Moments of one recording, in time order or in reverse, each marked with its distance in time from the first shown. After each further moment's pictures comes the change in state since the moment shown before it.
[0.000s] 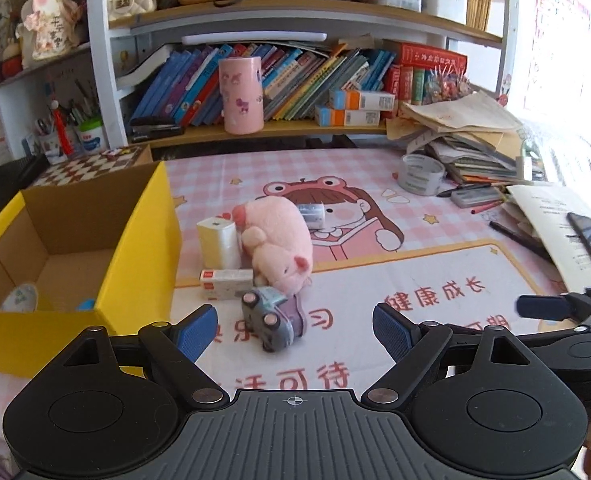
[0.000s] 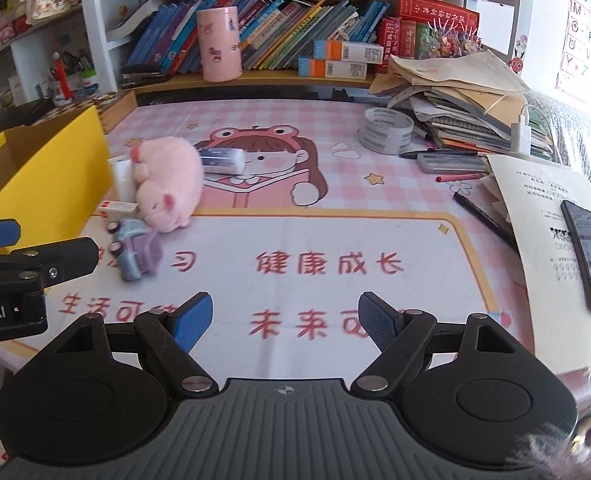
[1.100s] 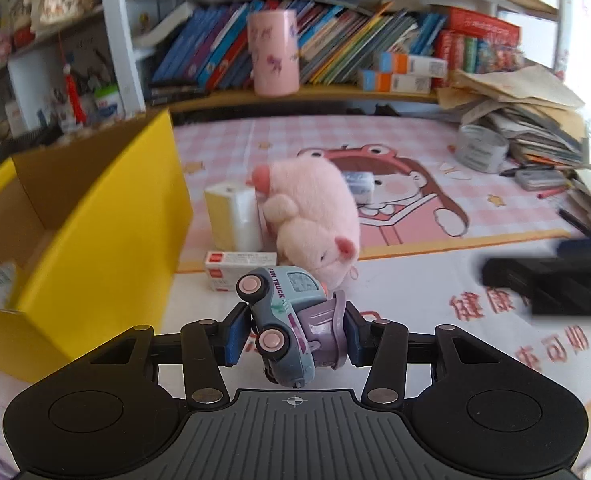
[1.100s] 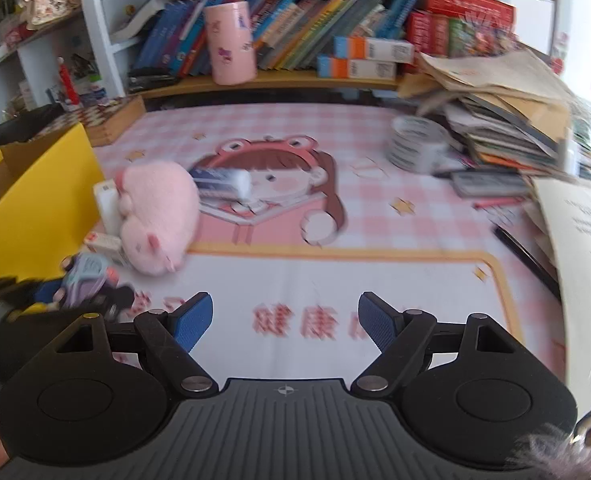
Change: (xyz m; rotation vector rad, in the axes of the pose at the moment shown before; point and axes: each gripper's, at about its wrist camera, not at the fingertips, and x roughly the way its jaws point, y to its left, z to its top) left arm 0.061 0.004 -0.007 -0.027 0.063 0.101; right arm 0.056 -0.012 0.048 -0.021 0.013 0.114
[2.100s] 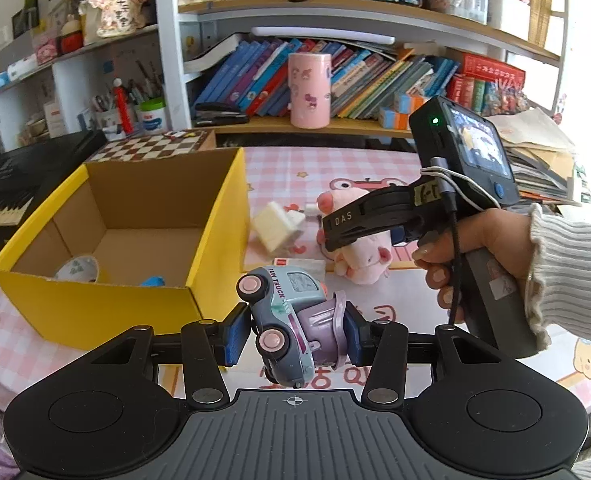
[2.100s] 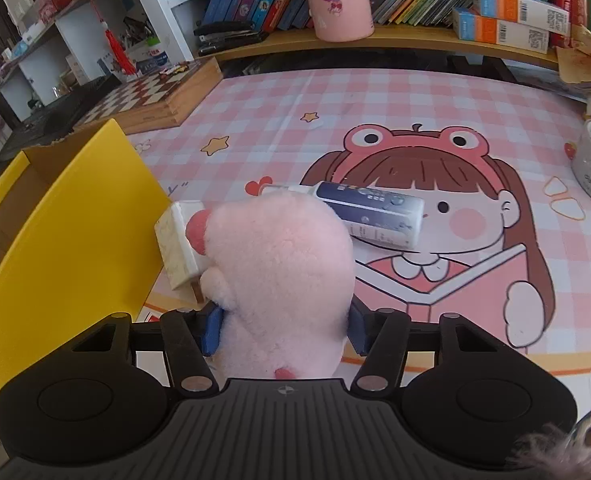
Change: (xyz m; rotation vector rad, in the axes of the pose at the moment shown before) left arm -0.079 0.039 0.000 -0.075 -0.044 0.011; right arm 0.126 0.069 0.071 -0.011 0.153 0.254
